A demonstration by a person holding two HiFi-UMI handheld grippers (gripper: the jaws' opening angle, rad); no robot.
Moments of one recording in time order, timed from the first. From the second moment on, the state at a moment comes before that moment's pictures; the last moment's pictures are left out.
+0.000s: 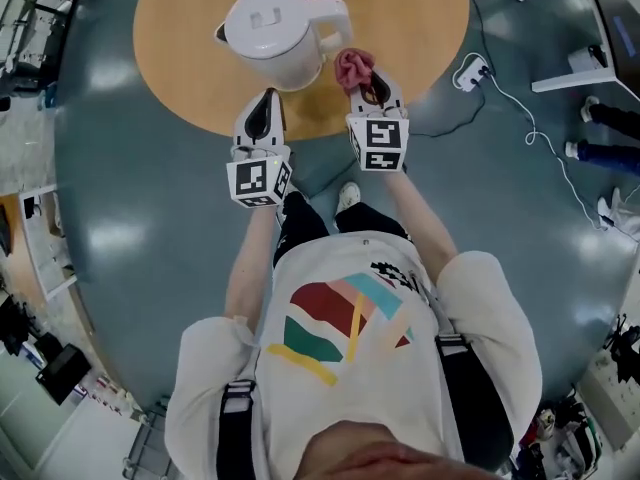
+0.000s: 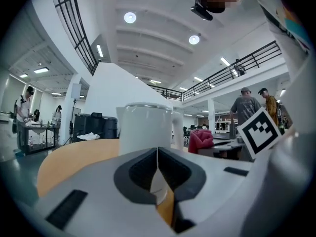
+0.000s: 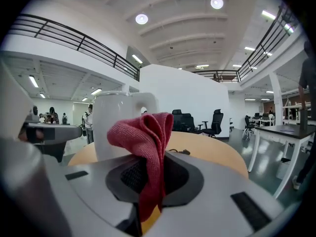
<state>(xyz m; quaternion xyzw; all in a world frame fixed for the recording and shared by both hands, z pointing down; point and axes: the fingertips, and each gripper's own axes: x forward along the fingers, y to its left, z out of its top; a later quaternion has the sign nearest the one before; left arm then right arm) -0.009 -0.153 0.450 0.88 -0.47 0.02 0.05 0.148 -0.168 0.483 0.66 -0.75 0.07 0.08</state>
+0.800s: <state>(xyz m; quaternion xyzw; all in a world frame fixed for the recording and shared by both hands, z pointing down) 0.043 -0.136 0.378 0.94 -0.35 -0.03 0.03 0.190 -0.105 0.464 0.72 -0.69 0.11 0.07</state>
